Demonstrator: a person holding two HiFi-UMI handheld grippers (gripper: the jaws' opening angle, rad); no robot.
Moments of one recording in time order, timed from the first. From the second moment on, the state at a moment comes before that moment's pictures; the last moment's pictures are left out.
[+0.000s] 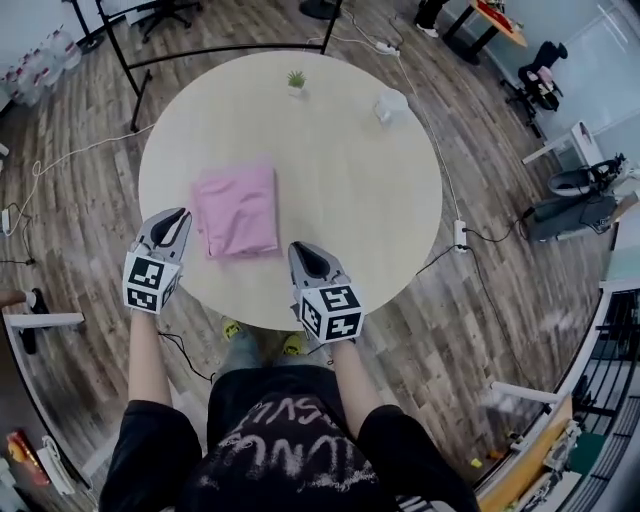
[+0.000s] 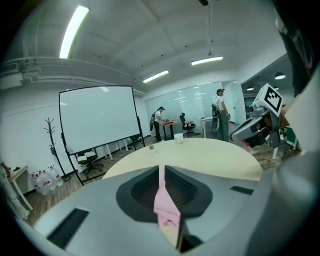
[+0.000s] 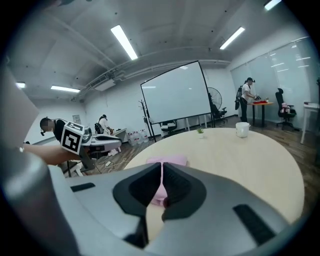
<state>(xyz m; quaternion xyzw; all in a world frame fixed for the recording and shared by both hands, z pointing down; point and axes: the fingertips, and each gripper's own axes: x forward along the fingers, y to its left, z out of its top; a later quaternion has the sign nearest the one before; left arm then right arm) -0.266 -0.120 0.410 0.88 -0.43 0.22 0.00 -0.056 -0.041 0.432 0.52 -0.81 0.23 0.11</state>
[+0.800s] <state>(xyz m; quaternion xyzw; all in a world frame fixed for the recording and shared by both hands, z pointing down) -0.218 -0.010 0.320 0.86 -0.50 0.13 -0.04 0.038 0.012 0.344 0.56 -0.82 0.13 0.06</state>
